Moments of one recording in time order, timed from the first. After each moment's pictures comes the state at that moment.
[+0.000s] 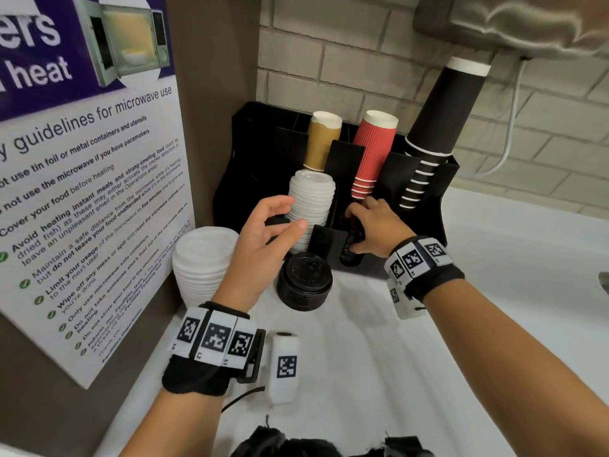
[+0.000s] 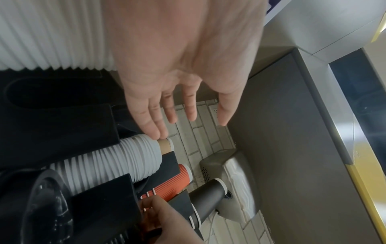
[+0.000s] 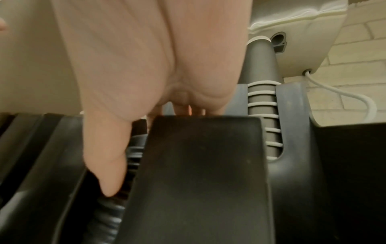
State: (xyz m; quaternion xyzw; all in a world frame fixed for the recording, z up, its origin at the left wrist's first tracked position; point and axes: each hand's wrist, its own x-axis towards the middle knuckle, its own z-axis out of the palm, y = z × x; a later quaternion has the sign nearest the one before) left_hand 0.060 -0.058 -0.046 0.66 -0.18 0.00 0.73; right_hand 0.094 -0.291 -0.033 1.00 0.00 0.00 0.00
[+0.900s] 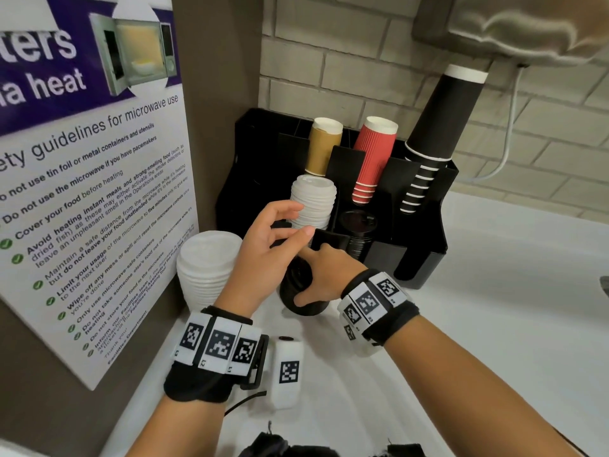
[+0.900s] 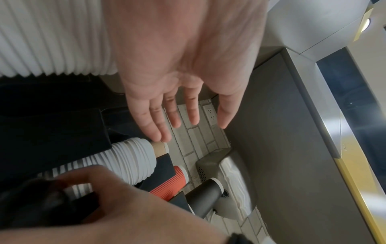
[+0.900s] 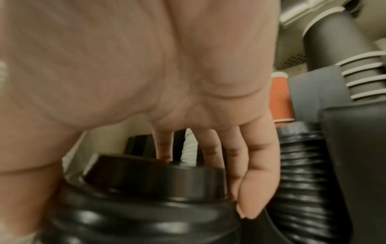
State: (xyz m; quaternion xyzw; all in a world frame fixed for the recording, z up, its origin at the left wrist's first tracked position) left_hand 0.057 -0.056 -0.043 0.66 -0.21 0.00 0.72; right_hand 0.066 -0.205 -0.059 0.99 0.04 -0.13 -0.06
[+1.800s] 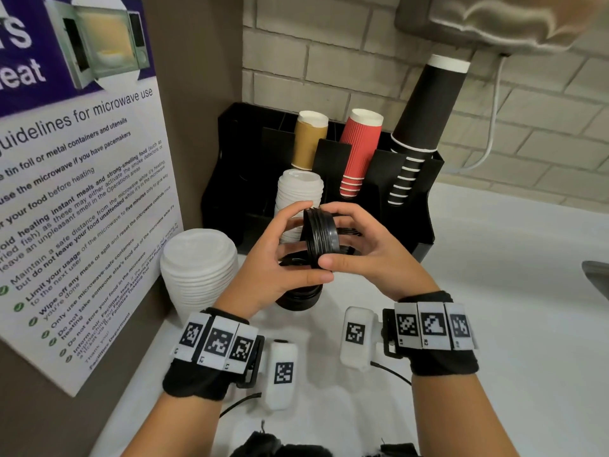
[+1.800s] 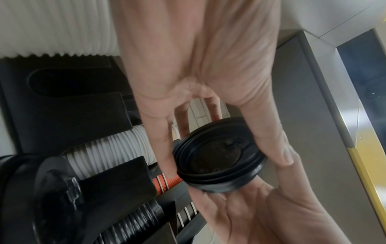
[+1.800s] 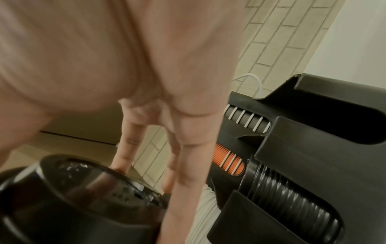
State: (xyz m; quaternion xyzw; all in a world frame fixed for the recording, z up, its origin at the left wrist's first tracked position) left_hand 0.051 -0.065 -0.056 0.64 -0.32 -0.09 0.69; right_hand 0.000 -0.243 -0.014 0.79 0.08 0.04 -0.60
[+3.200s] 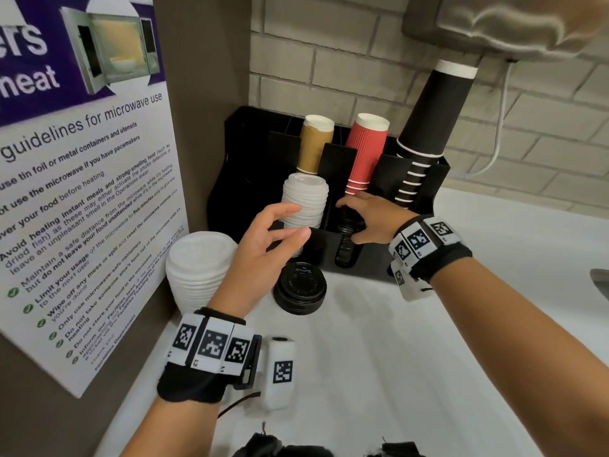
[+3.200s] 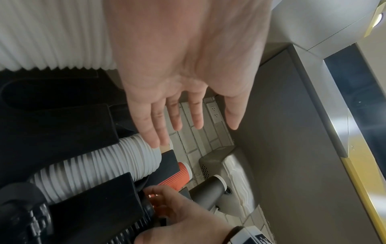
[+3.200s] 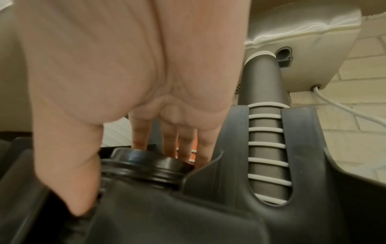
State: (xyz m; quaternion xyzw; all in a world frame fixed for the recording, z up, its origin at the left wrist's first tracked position) left_hand 0.060 -0.059 -0.049 0.66 -0.23 -0.04 0.71; right_hand 0.100 -0.300 -0.004 1.00 0.05 -0.06 -0.06
